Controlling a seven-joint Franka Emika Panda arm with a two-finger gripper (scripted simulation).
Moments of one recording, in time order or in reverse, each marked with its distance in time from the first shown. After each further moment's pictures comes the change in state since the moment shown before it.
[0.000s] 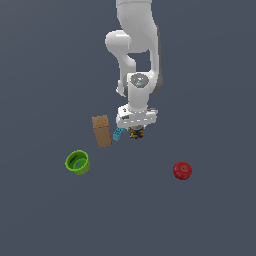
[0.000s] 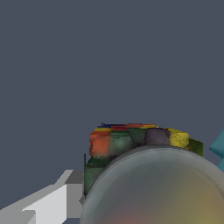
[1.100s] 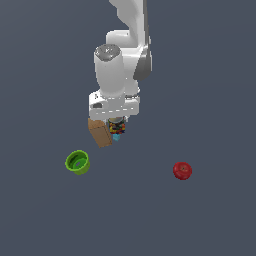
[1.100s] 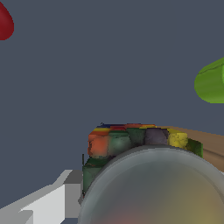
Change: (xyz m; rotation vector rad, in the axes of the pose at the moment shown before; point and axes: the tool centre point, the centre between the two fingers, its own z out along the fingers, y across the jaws) arm 0.034 0.104 -0.117 0.005 -0.001 0.000
